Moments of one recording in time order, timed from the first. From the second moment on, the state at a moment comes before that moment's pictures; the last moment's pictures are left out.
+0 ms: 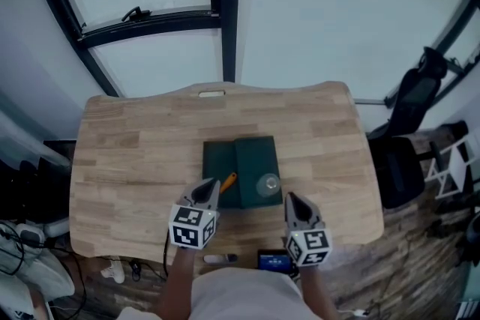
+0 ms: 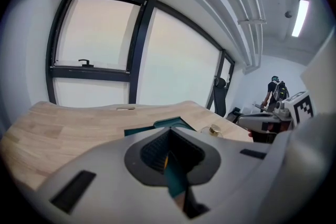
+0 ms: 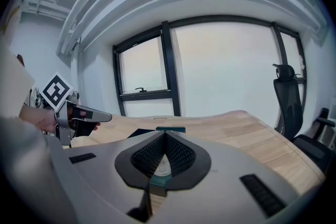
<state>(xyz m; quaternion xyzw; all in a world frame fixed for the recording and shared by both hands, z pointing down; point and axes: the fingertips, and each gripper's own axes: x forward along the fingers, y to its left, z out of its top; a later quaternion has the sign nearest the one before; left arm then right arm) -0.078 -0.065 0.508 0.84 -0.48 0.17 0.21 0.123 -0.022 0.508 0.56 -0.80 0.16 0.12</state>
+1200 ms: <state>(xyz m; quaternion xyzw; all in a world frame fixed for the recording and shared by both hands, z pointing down) -0.073 -0.049 0.493 0.85 -0.48 0.17 0.14 0.126 -0.015 0.483 0.56 -0.81 0.11 0.12</state>
